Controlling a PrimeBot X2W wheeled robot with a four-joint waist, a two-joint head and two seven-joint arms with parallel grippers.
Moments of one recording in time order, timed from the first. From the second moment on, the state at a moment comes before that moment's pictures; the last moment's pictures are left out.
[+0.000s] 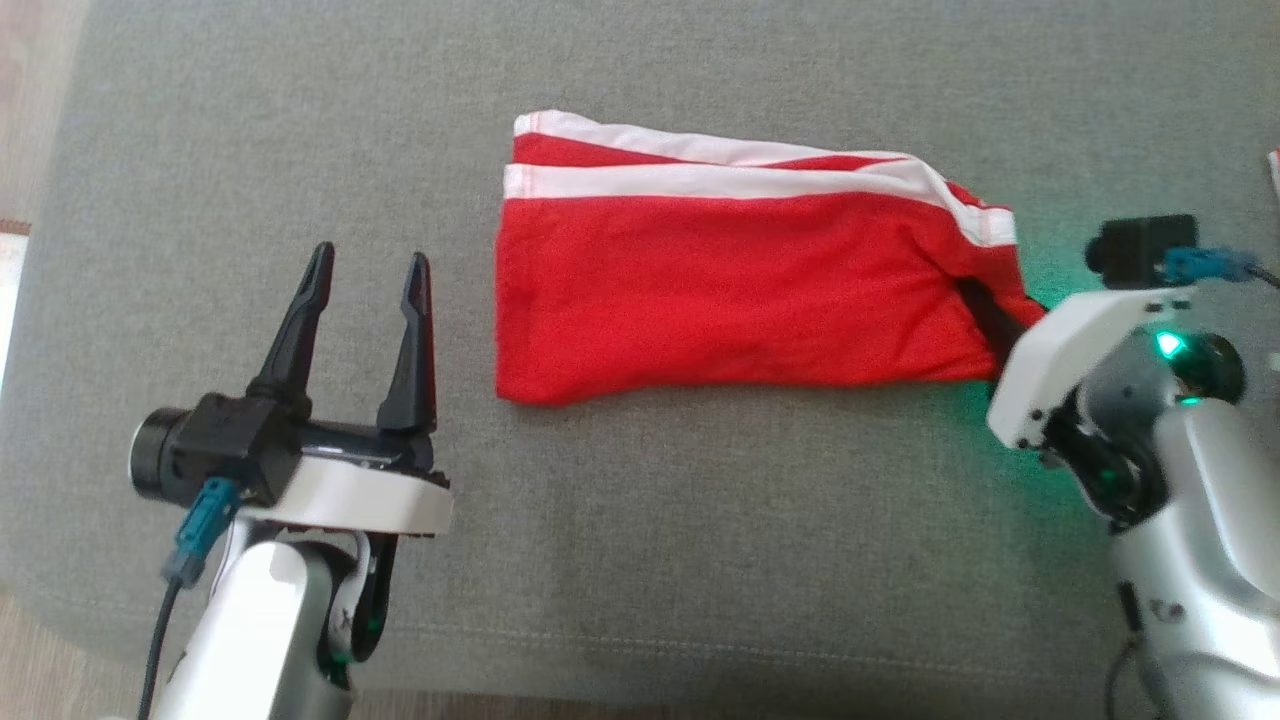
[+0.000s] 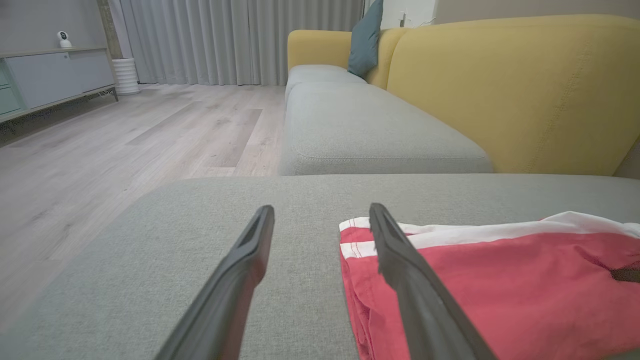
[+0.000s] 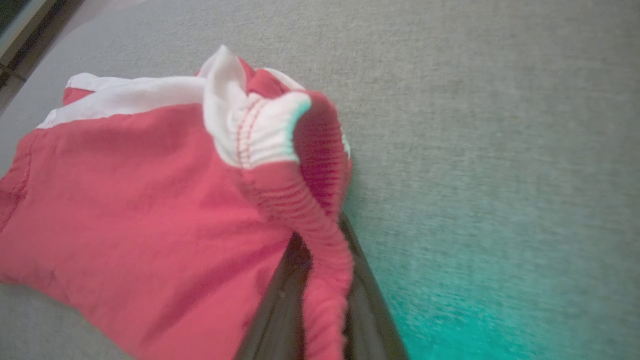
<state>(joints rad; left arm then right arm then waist) -0.20 0.18 -0.31 0.00 -0.24 0.11 -0.25 -0.41 -0.20 0.12 0.31 0.41 0.13 0.51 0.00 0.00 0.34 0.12</state>
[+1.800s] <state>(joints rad) -0.15 0.13 -0.30 0.04 -0.21 0.07 -0.25 -0.63 -0.09 0.64 0.49 0.83 0.13 -0.02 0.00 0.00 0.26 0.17</state>
